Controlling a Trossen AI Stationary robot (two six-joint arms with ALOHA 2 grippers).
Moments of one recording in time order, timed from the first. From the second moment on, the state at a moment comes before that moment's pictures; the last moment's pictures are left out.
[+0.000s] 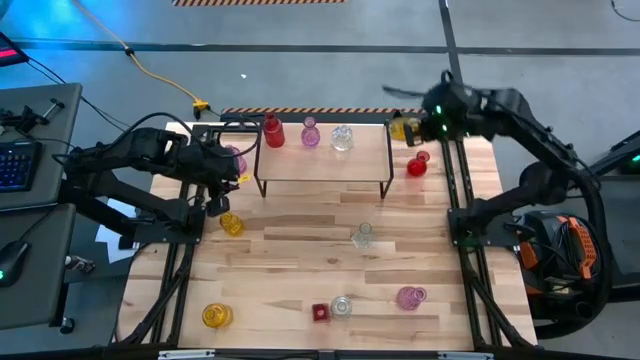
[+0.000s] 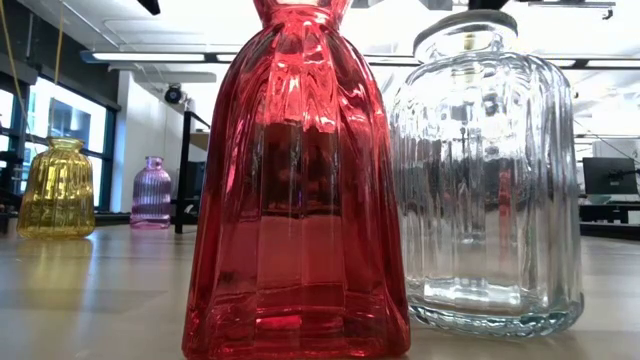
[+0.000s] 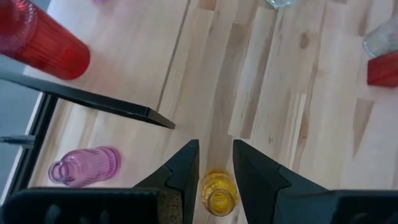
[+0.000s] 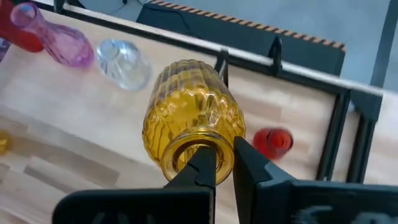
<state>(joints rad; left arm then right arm) -0.01 1.13 1.51 -1.45 -0.20 -0.22 -0.40 1.35 1.85 -1.55 0.31 0.76</state>
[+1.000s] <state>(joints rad) 0.11 1.14 1.51 -1.44 -0.20 -0.34 -0.68 1.83 2.26 -1.57 0.01 0.17</state>
